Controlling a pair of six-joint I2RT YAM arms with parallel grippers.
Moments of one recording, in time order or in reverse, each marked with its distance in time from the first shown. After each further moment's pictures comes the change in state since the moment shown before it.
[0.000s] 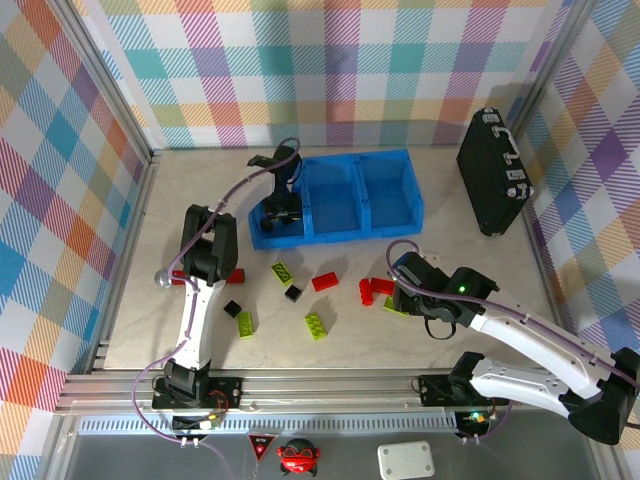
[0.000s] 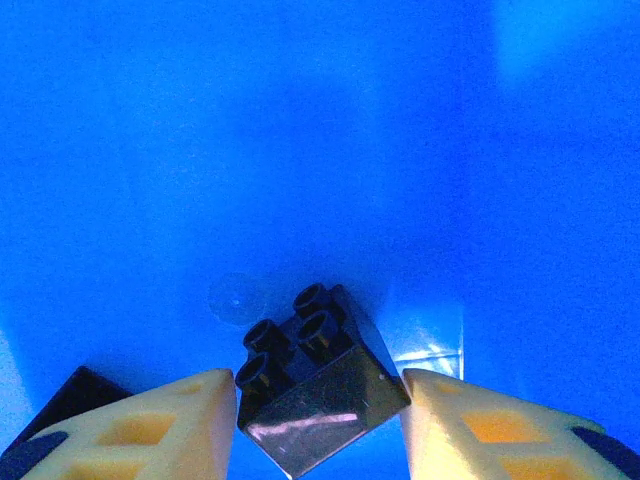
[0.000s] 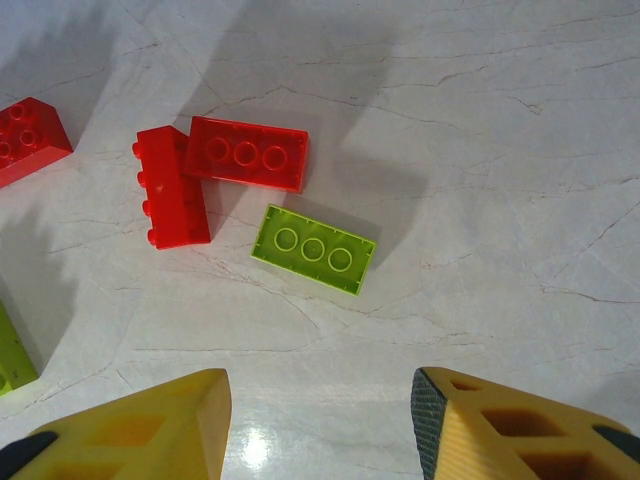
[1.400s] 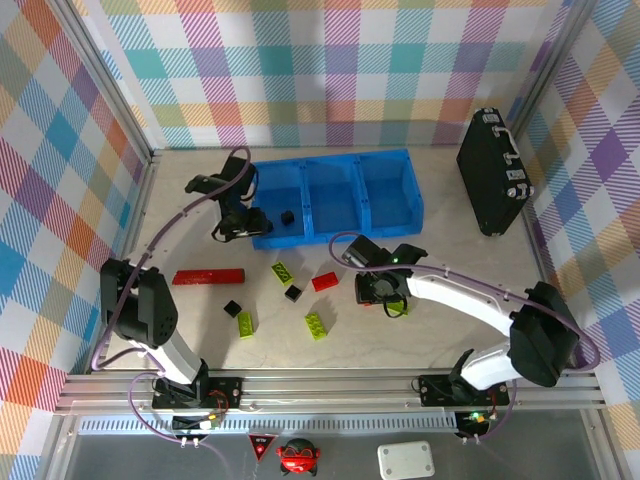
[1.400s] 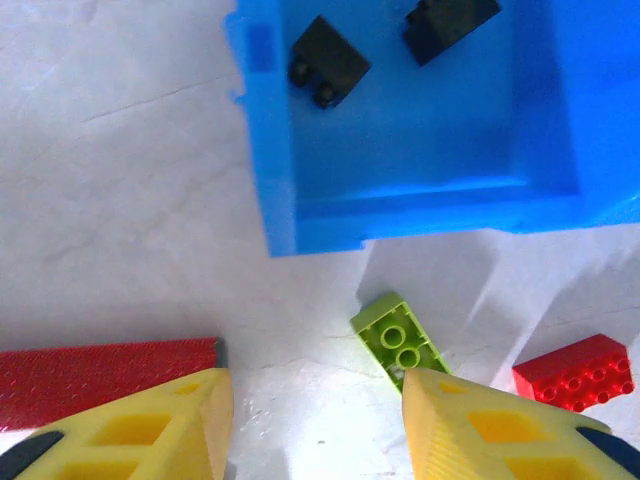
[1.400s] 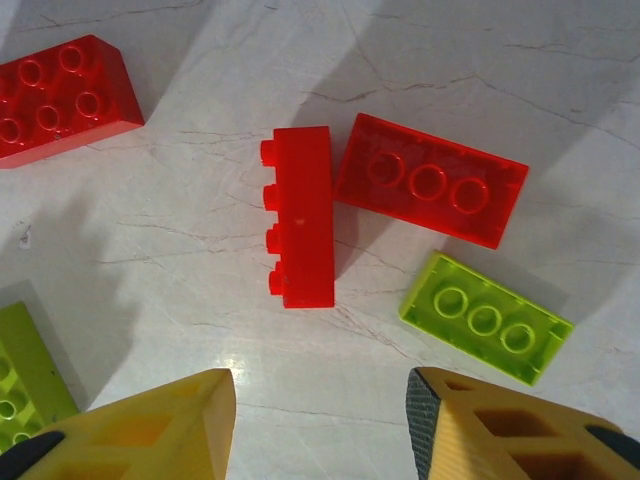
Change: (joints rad) left arm 0.073 -0.718 -0.628 0.013 -0.002 0.023; right arm 0.000 0.453 0.114 0.222 -0.142 -0.113
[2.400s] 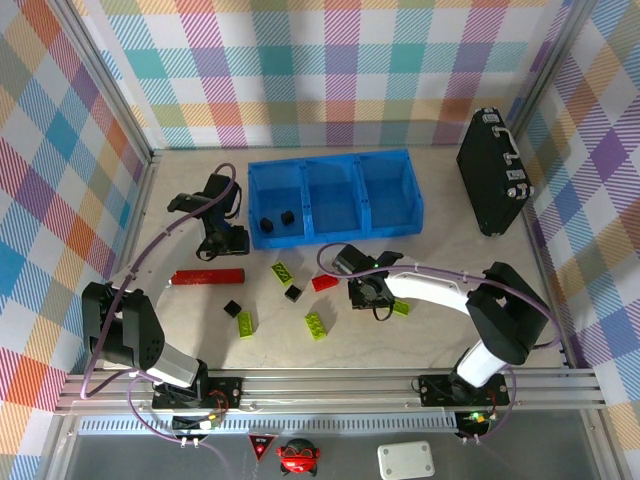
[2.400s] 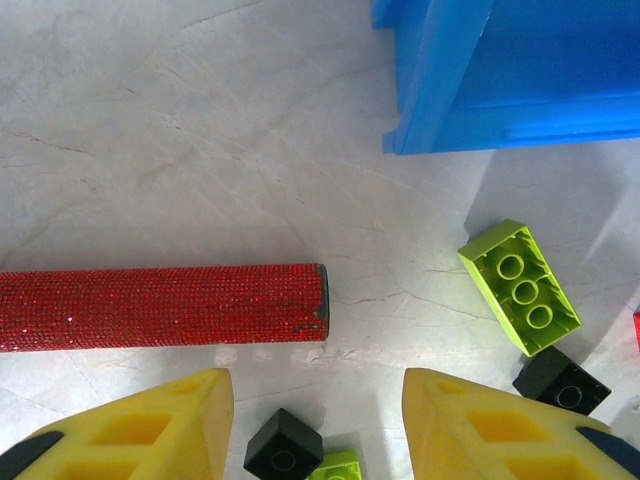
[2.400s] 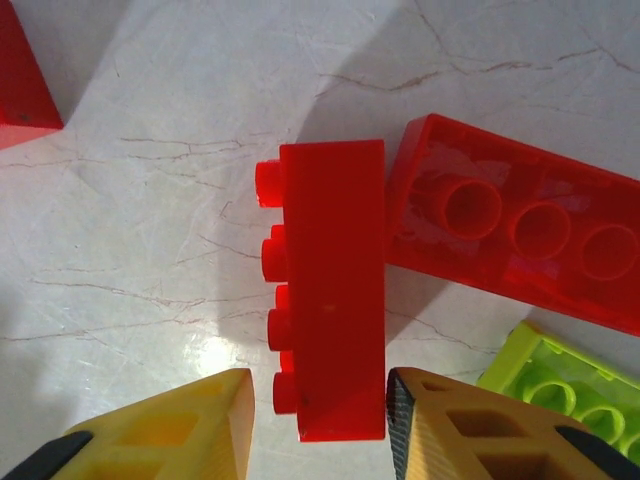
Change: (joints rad) left arm 0.053 -0.136 -0.174 -0.016 -0.053 0.075; right arm 0.000 0.170 -0.069 0.186 0.003 0.007
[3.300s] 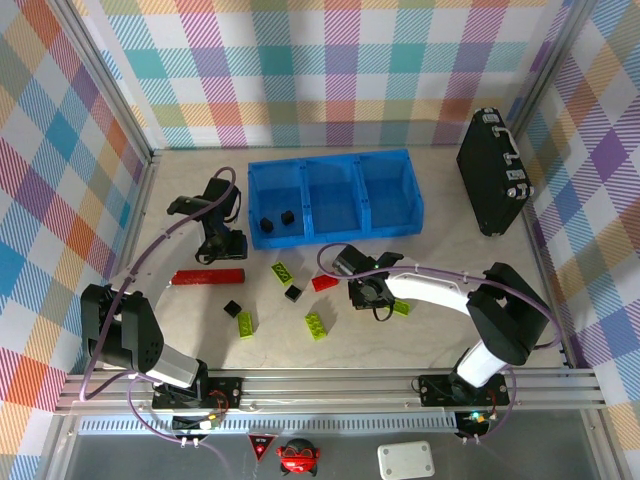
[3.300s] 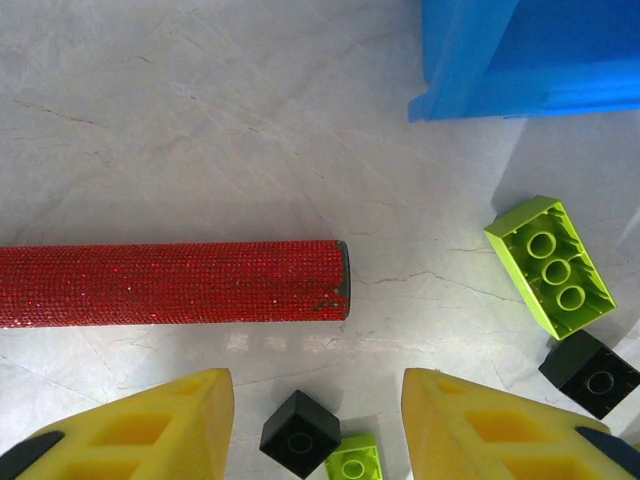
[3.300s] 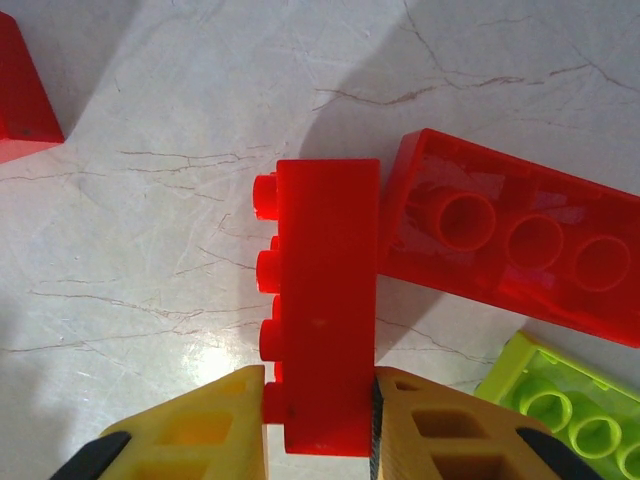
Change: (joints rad) left arm 0.000 -0.015 -0.027 -0.015 -0.020 0.005; right arm 0.000 -0.004 -0.008 0.011 0.010 0.001
